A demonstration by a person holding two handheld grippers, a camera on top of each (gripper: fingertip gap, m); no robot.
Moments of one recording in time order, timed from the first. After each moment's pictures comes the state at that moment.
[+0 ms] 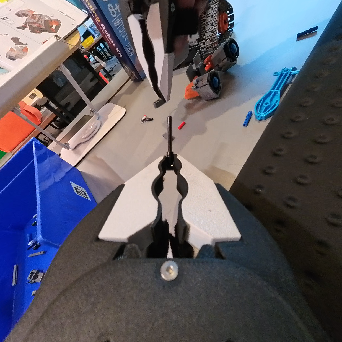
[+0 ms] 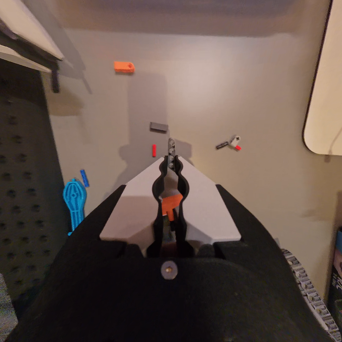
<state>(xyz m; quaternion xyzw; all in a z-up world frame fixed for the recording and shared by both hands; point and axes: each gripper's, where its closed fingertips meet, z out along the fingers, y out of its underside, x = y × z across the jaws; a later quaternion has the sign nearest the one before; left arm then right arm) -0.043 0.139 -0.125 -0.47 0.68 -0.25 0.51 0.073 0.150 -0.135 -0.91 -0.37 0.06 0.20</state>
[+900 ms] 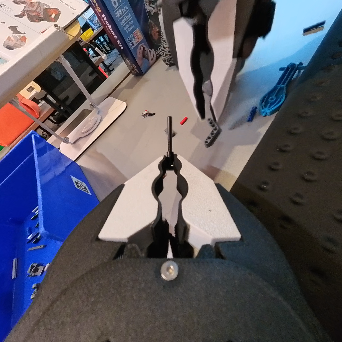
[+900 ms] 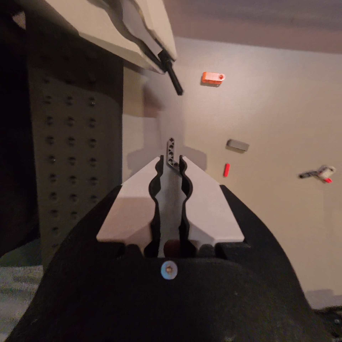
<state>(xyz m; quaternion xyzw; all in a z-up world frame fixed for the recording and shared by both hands) -0.047 0.145 -0.128 -0.48 0.67 -0.25 0.50 0.005 0.100 -0.155 -0.88 -0.41 0.12 0.20</state>
